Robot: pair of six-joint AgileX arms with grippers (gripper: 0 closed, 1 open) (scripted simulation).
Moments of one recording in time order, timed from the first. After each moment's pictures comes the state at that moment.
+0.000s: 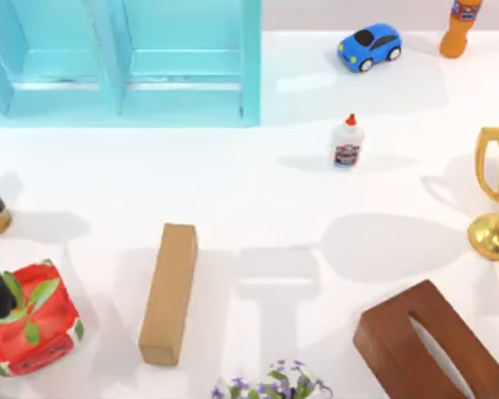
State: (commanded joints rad) left arm 0.00 0.00 0.00 0.00 0.00 0.00; right arm 0.00 0.00 0.00 0.00 0.00 0.00
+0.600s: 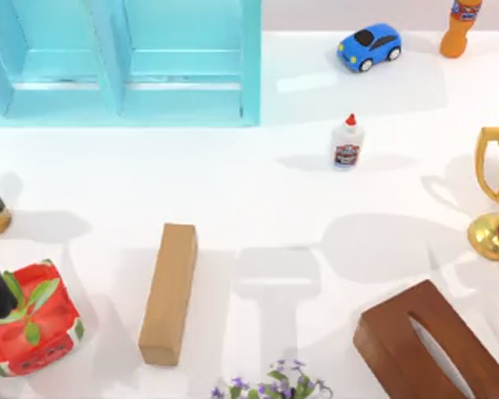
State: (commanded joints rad) left arm 0.00 0.00 0.00 0.00 0.00 0.00; right arm 0.31 0.37 0.08 0.15 0.05 0.04
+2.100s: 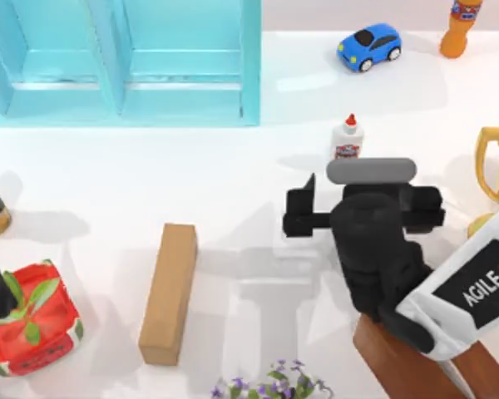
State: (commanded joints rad) left arm 0.00 0.00 0.00 0.00 0.00 0.00; right arm 0.71 2.10 0.72 0.97 0.70 0.26
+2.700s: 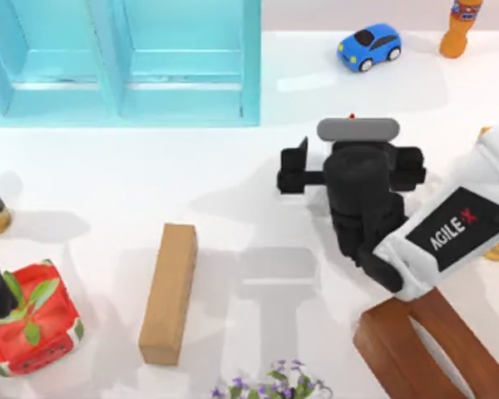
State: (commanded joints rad) left arm 0.00 0.00 0.00 0.00 0.00 0.00; right arm 0.59 2.29 0.98 0.94 0.59 0.20
